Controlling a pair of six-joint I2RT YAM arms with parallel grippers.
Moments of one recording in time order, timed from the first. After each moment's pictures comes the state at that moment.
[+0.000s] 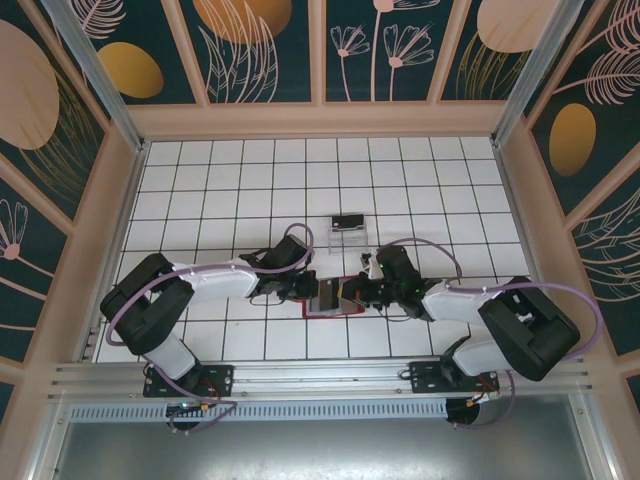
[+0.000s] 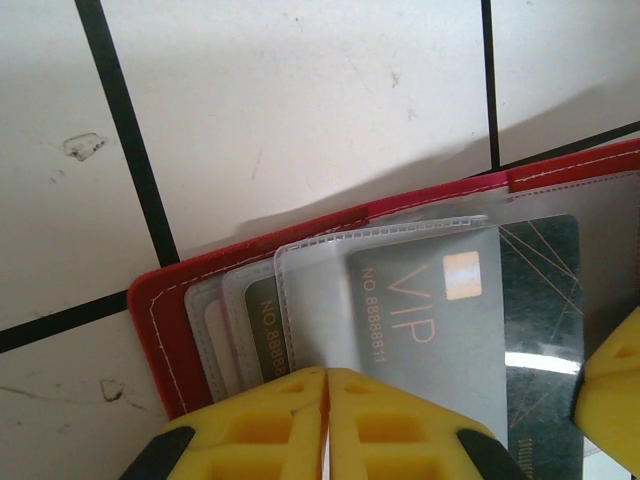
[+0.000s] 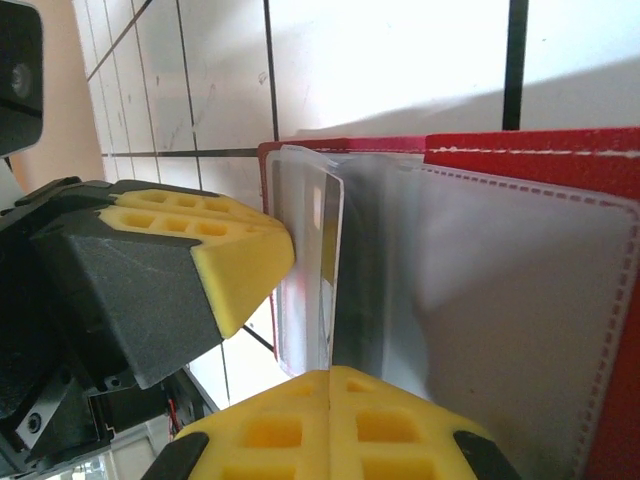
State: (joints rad) left arm -0.81 1.63 0.76 -0.17 0.26 -0.76; right arm 0.68 1.37 0.36 0.29 -0.55 1.01
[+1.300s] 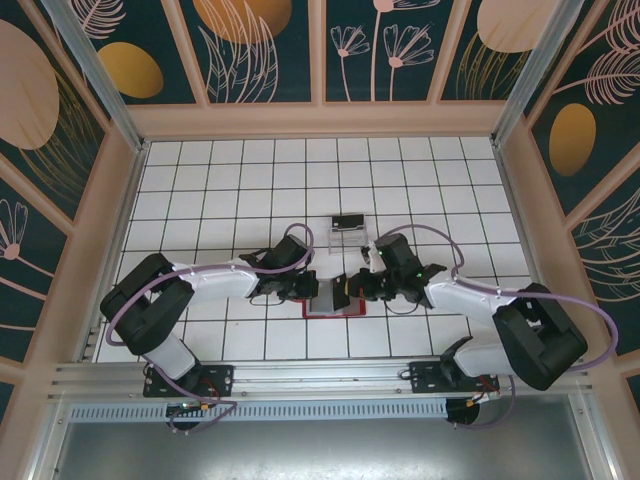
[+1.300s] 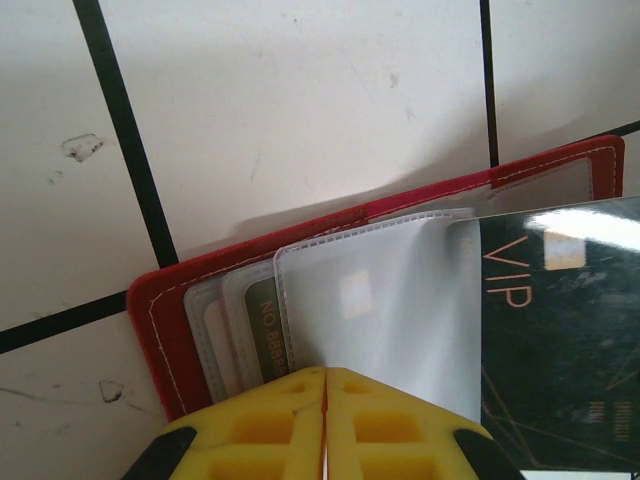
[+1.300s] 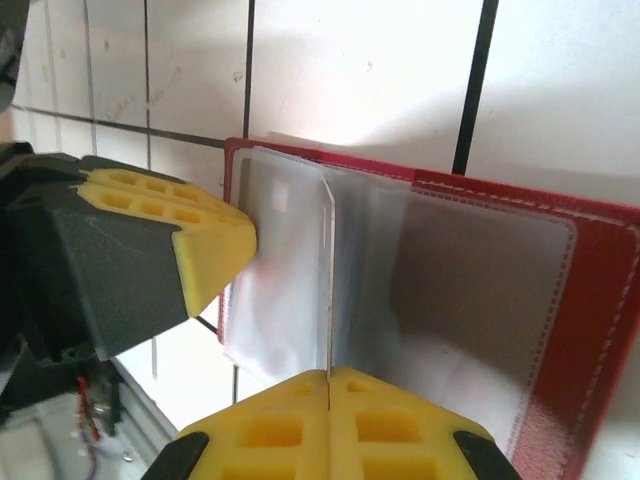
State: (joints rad) left arm -0.81 1.63 0.76 -0.17 0.26 -0.76; right arm 0.64 1.31 0.53 -0.12 -0.49 0.68
